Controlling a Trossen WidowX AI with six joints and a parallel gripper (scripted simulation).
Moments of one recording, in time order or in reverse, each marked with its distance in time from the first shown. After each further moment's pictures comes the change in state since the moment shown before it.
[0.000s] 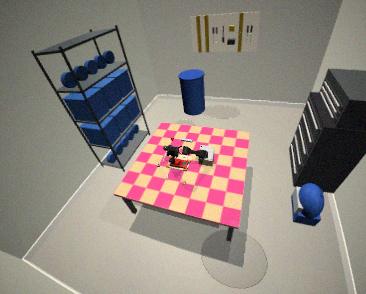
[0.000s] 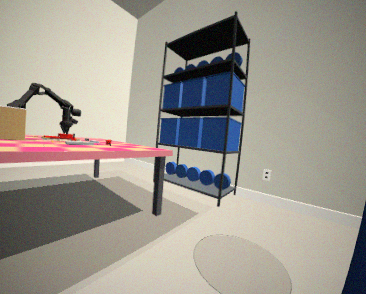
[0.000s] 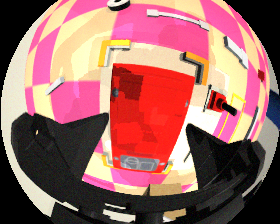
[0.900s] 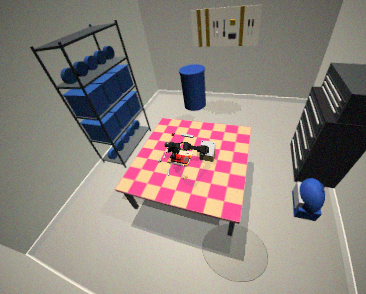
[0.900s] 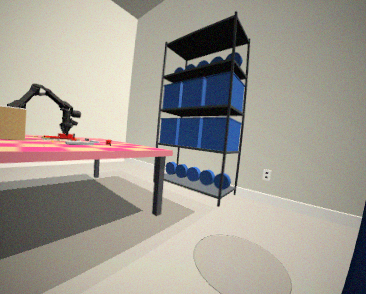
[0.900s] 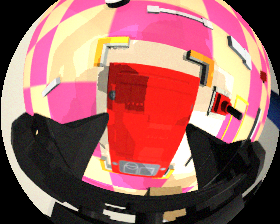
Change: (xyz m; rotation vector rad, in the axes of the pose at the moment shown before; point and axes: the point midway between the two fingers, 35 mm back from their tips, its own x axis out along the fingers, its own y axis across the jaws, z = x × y) arm 0.013 0.000 0.000 -0.001 -0.001 0.001
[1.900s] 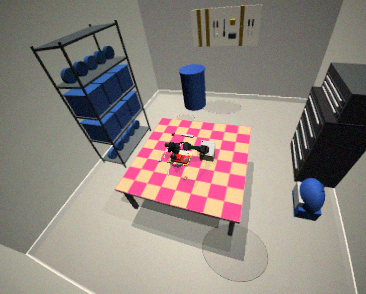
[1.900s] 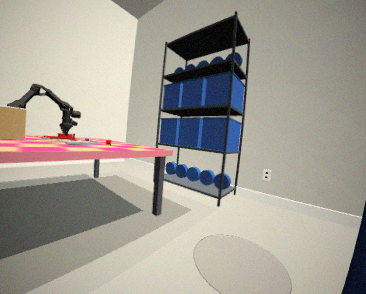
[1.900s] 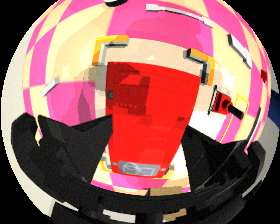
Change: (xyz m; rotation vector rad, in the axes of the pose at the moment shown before) arm 0.003 -0.001 -0.001 0.006 0.006 -0.001
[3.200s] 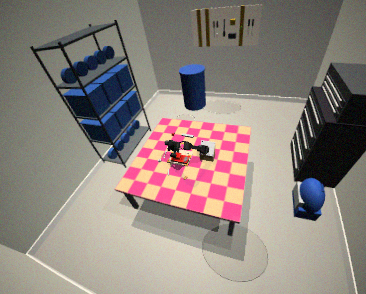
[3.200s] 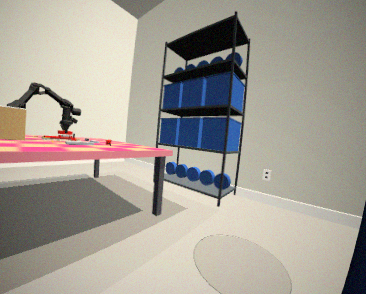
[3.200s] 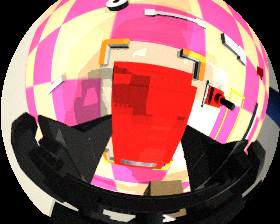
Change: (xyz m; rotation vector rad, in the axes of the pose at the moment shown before) arm -0.023 -0.002 -0.002 0.008 0.010 -0.001
